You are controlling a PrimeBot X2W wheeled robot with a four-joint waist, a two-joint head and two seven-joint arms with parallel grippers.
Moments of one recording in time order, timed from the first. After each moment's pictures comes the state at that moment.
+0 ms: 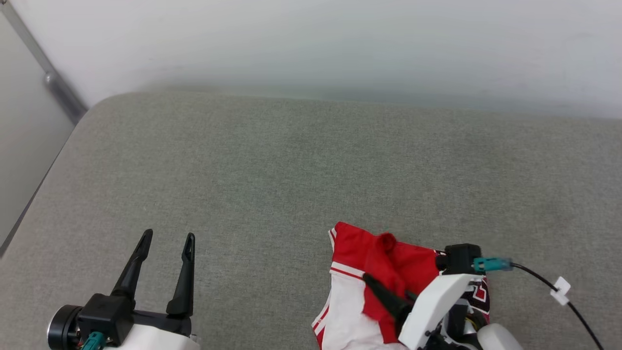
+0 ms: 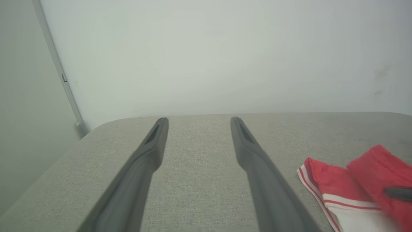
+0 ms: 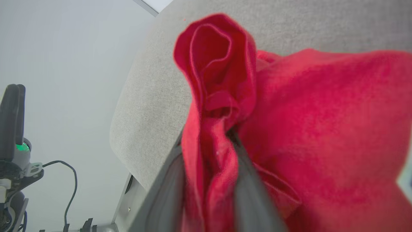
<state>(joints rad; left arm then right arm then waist) 0.08 0.14 0.01 -0.07 -0.15 -0.13 -0.26 -0.17 -0.05 0.32 0.34 0.81 0.13 0.33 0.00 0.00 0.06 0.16</state>
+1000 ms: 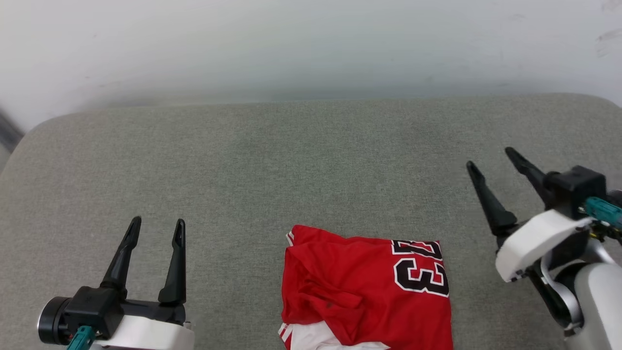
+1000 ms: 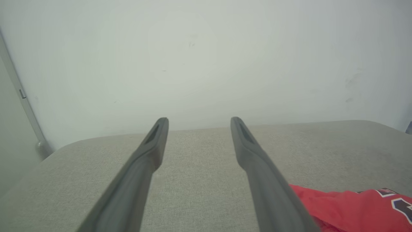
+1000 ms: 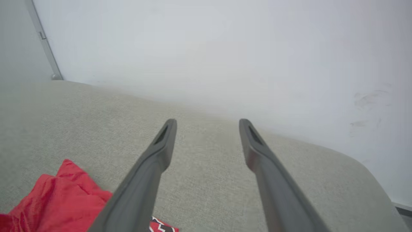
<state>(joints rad) 0.06 0.12 0.04 -0.09 -0.14 -0.13 -0.26 -0.29 -0.29 0.19 0.05 0.25 0.13 0.13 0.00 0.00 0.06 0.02</state>
